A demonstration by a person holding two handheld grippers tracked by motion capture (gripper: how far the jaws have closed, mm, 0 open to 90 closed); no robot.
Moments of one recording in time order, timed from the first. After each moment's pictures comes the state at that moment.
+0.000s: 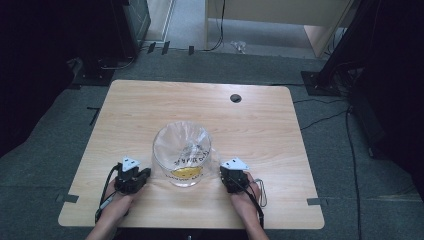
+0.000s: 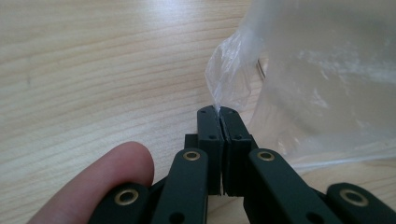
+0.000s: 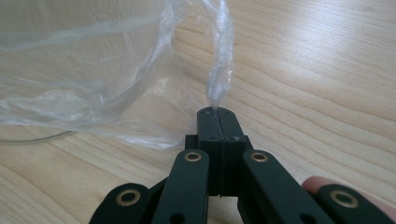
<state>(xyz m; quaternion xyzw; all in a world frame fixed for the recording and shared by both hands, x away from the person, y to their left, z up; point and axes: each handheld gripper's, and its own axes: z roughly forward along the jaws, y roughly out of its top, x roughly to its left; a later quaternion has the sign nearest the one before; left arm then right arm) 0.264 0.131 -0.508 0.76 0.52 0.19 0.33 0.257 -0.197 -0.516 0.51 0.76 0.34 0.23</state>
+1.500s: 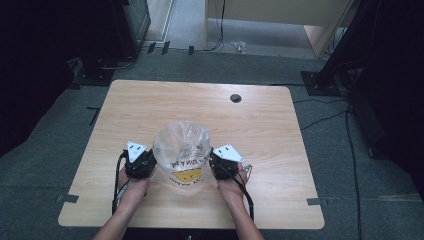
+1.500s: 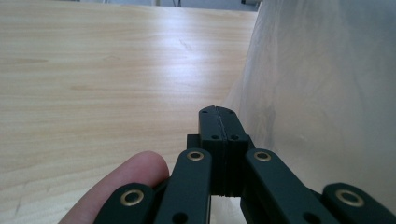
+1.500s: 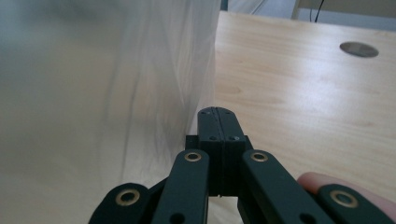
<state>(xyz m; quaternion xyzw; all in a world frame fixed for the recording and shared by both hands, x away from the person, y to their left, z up) 0.284 0.093 -0.473 0.67 0.54 0.26 0.44 0.281 -0.164 -0.484 0.49 0.70 0.45 0.27</state>
